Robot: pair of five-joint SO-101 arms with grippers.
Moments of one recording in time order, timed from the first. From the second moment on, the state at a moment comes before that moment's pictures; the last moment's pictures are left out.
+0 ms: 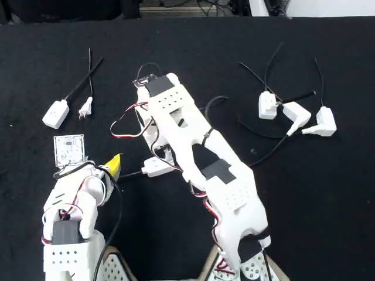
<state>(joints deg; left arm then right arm) -9.1 -104.0 93.8 52.8 -0.9 -31.6 37.8 -25.9 99.4 -5.3</state>
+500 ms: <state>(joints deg) -9.1 -104.0 93.8 52.8 -0.9 -31.6 32.1 -19.2 98.7 2.5</state>
